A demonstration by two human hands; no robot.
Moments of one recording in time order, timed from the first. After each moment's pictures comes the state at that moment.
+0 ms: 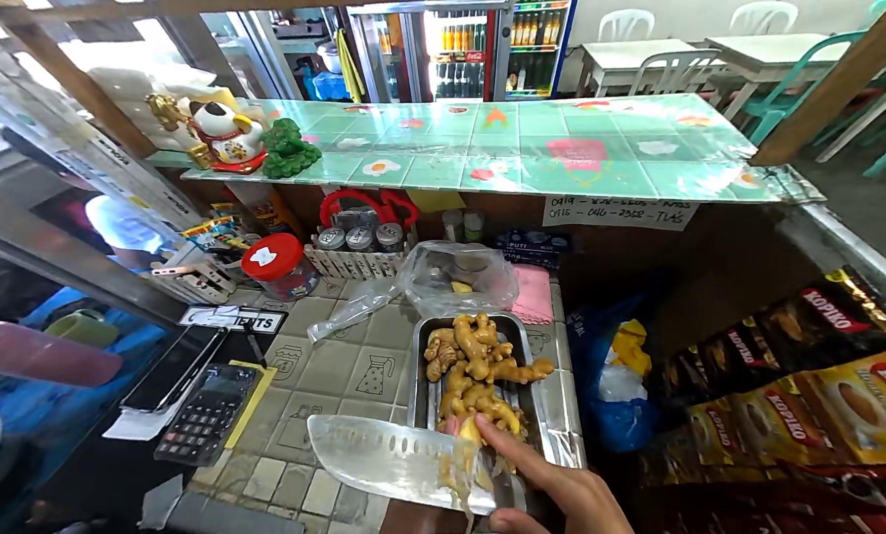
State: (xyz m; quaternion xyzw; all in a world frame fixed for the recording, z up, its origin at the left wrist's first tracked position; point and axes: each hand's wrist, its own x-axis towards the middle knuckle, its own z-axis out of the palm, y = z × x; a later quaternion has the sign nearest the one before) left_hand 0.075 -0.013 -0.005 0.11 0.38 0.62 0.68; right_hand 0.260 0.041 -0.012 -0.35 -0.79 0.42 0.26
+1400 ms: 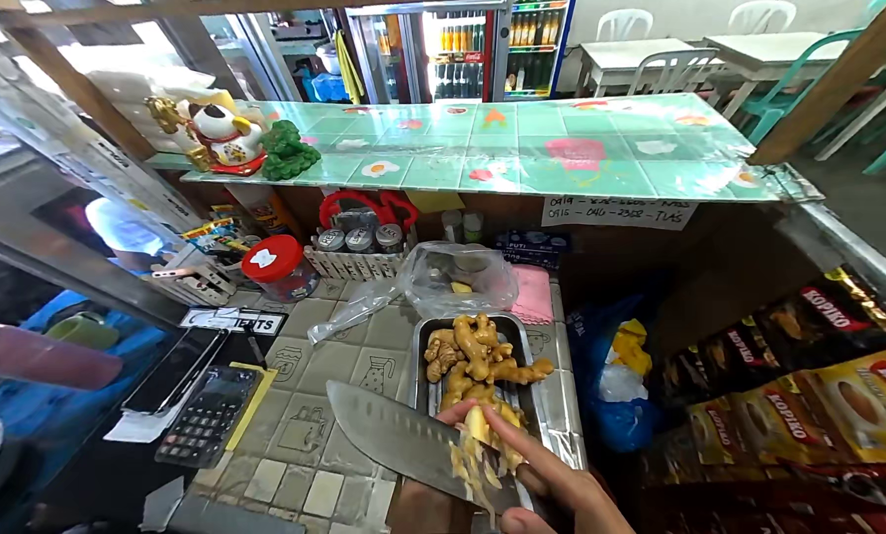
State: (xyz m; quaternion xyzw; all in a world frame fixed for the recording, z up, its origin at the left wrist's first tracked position) left_hand 0.086 -0.004 -0.008 0.19 0.39 0.65 0.62; right_hand 0.259 0.044 -0.011 -0.31 -0.73 0.54 0.29
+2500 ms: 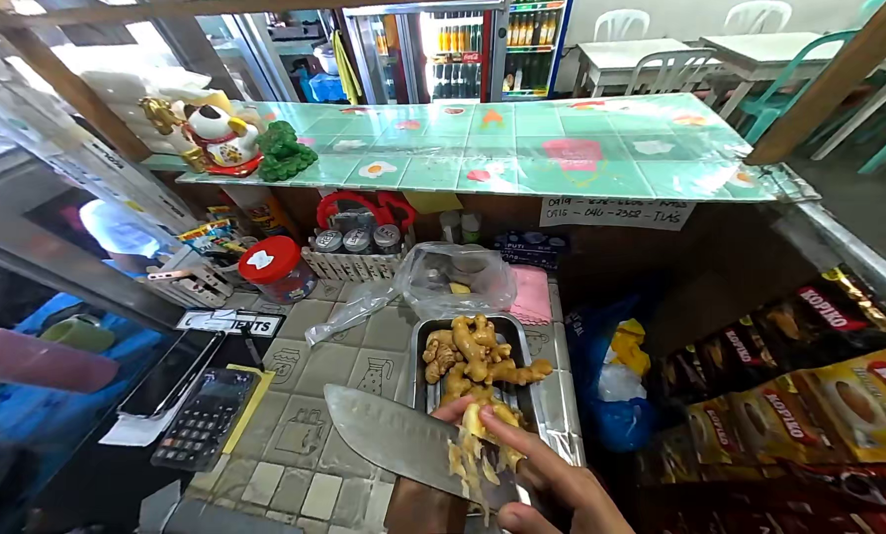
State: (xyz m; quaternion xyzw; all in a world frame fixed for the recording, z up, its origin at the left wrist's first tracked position) left_hand 0.082 0.000 -0.017 0.24 0.38 0.66 0.60; right_hand 0.259 0.047 -0.015 -0.30 -0.72 0.54 0.31
